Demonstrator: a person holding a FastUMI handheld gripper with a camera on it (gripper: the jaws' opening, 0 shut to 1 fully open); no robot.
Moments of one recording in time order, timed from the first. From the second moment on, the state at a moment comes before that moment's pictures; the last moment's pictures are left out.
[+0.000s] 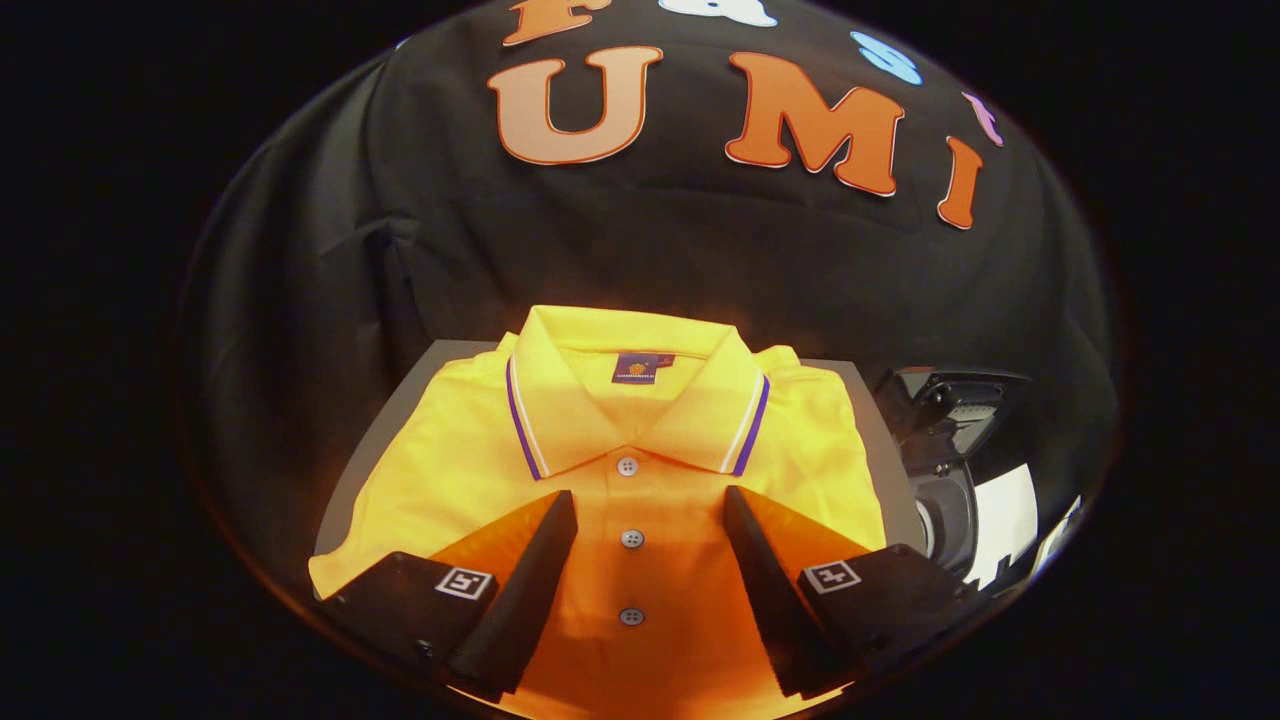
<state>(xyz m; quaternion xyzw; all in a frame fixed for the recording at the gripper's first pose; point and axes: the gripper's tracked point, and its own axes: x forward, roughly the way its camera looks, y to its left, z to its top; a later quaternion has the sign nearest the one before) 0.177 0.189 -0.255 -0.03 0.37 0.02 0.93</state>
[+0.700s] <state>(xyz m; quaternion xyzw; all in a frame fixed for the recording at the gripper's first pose) 0.174 0.198 -0.253 -0.03 0.40 0.04 0.92</state>
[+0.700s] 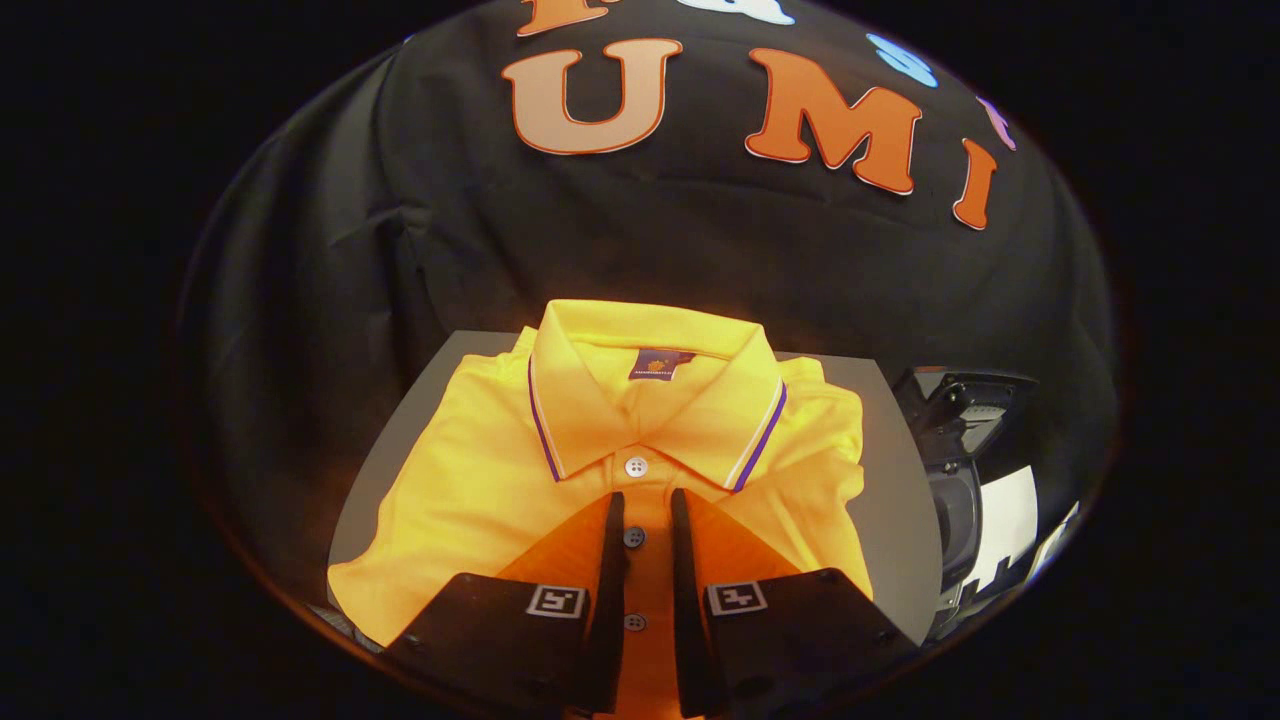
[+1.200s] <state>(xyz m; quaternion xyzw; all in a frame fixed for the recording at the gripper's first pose) 0.175 0.197 -0.248 -0.01 0.37 0.04 0.93</state>
